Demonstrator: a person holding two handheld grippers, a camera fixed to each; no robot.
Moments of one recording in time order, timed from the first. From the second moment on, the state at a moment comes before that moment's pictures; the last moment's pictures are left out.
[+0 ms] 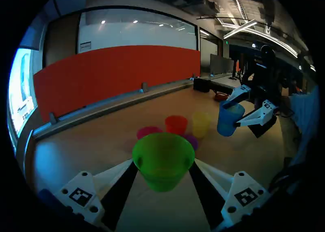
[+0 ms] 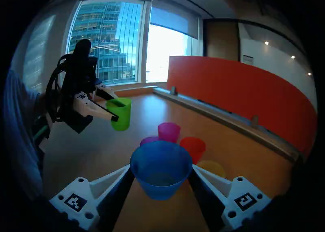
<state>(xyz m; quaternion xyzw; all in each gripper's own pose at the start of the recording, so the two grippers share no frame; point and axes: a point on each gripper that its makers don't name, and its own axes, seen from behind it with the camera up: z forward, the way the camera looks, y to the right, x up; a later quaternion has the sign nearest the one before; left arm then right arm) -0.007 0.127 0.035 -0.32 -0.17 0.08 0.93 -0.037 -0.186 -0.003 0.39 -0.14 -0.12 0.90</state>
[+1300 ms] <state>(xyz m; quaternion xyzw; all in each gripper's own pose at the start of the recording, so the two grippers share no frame) 0.117 0.164 -0.007 -0.35 -0.03 0.03 0.94 0.103 -0.192 -0.017 0.38 0.01 -0.07 0.92</state>
